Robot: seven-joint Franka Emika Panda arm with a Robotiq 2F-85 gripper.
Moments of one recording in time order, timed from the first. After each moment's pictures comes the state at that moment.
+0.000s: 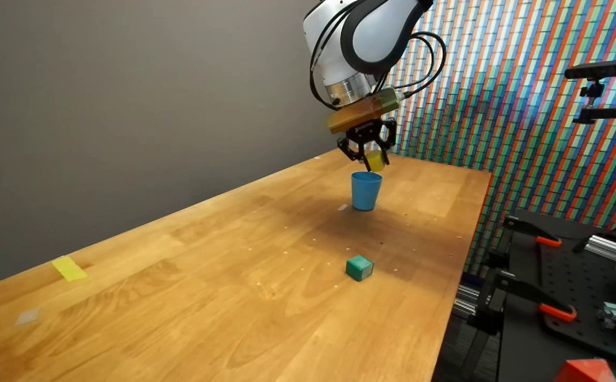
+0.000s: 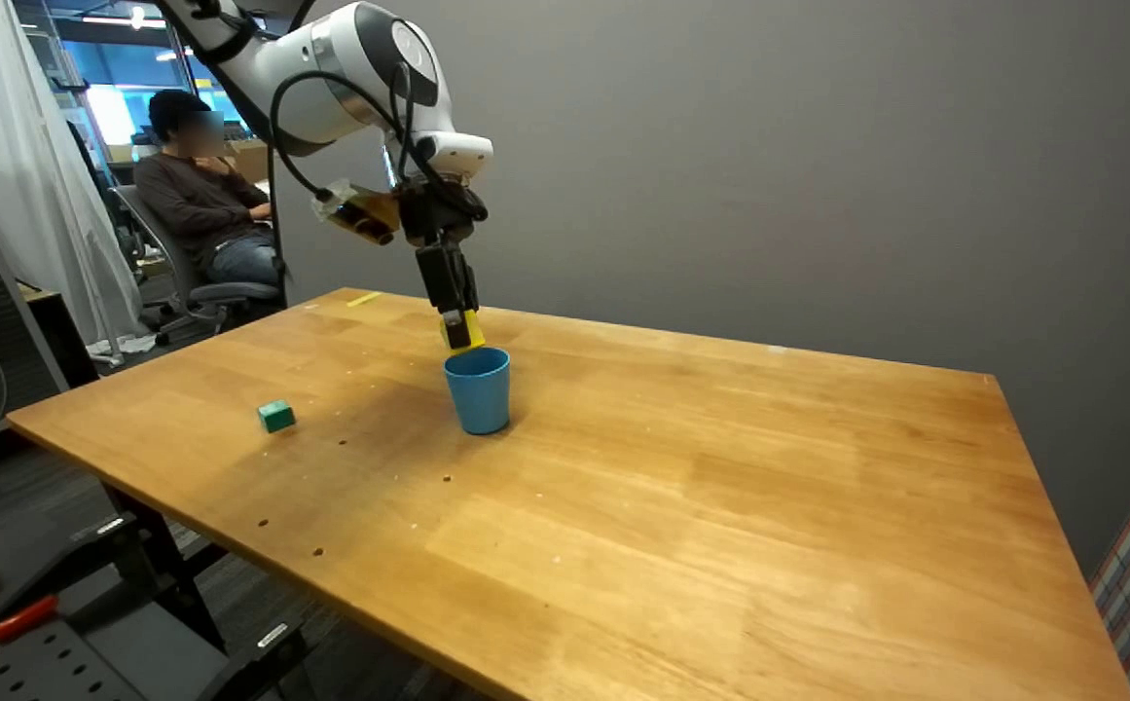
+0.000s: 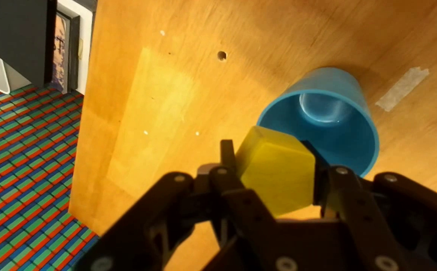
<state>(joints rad) 0.20 0.39 -0.09 -2.03 -0.38 2.06 1.35</state>
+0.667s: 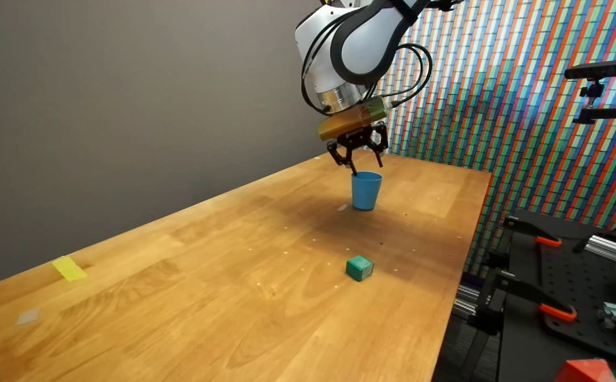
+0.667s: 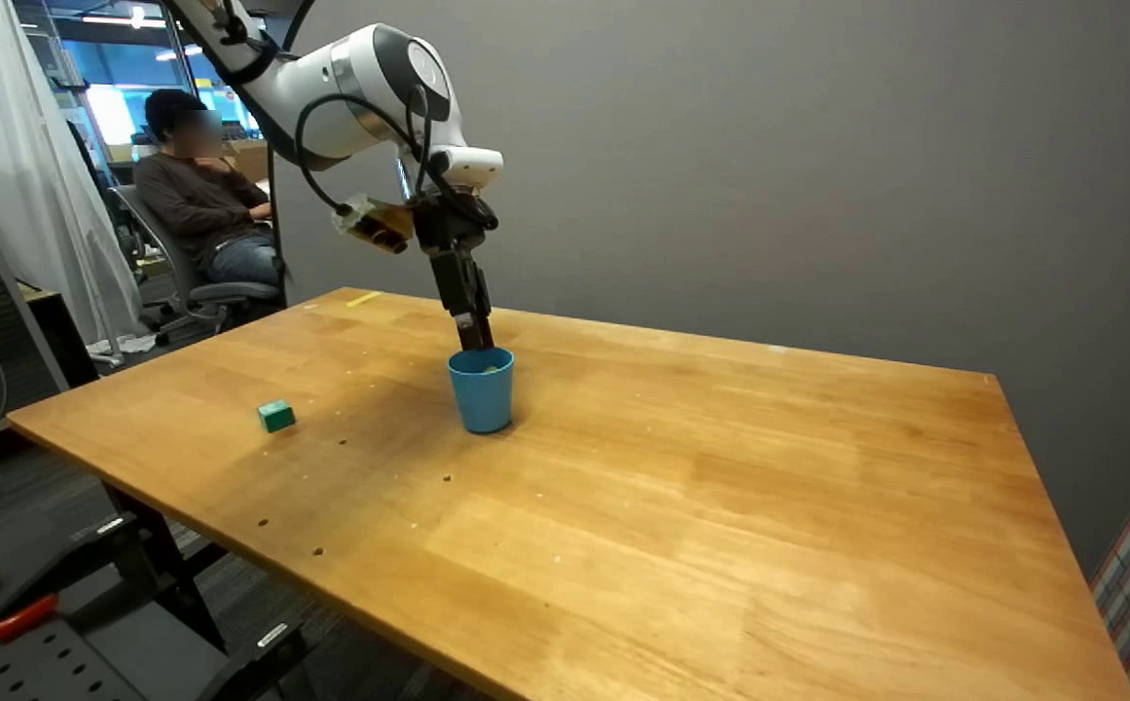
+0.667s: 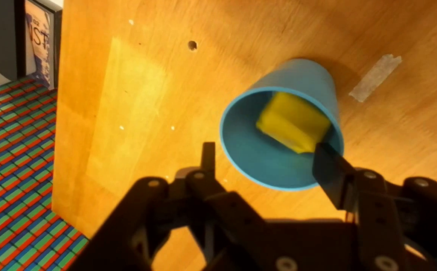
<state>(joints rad) 0.20 0.46 -0.08 -1.96 -0.38 2.08 1.36</state>
